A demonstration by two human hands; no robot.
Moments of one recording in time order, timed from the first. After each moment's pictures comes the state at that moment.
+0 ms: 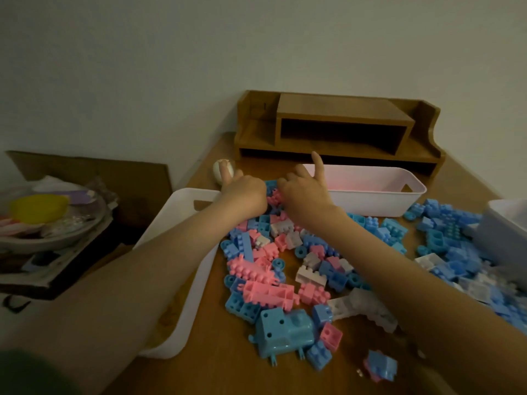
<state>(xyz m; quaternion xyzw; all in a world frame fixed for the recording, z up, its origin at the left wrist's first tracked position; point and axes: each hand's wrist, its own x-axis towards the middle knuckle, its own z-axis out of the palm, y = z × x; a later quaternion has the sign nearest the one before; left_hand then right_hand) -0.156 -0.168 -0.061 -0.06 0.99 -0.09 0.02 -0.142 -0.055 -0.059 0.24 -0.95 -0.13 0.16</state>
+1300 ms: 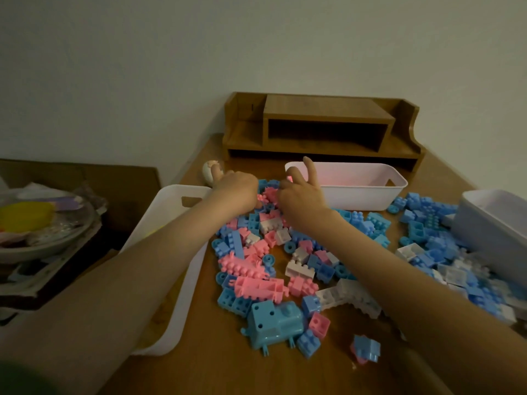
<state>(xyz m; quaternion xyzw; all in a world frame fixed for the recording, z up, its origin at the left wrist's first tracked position) -0.149 -0.164 -0.050 -0.05 1.00 -0.06 0.01 -0.128 -0.041 -0.063 0.25 -0.94 -0.17 0.14</state>
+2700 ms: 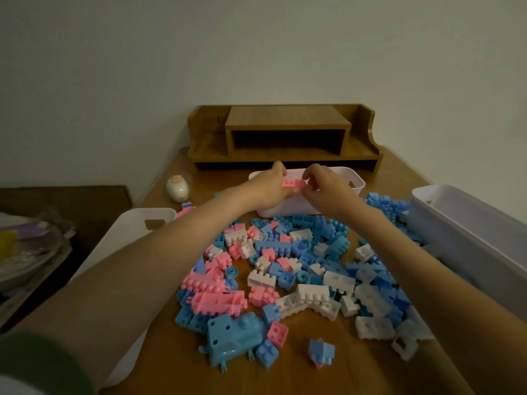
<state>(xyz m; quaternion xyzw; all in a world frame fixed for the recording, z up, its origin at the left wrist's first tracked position) -0.162 -0.079 -0.031 0.16 0.95 0.25 0.03 -0.156 0.075 -0.054 0.13 -0.95 0.23 0.15</state>
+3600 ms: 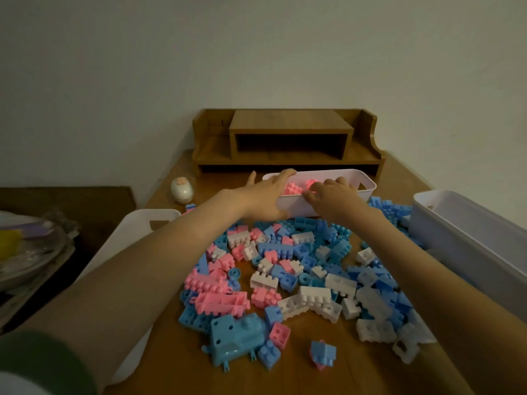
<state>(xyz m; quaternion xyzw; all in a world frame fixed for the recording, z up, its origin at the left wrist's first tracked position) -0.159 -0.096 -0.037 0.25 0.96 0.09 0.06 -0.149 0.077 -0.047 0.14 -0.98 -0.15 0.04</state>
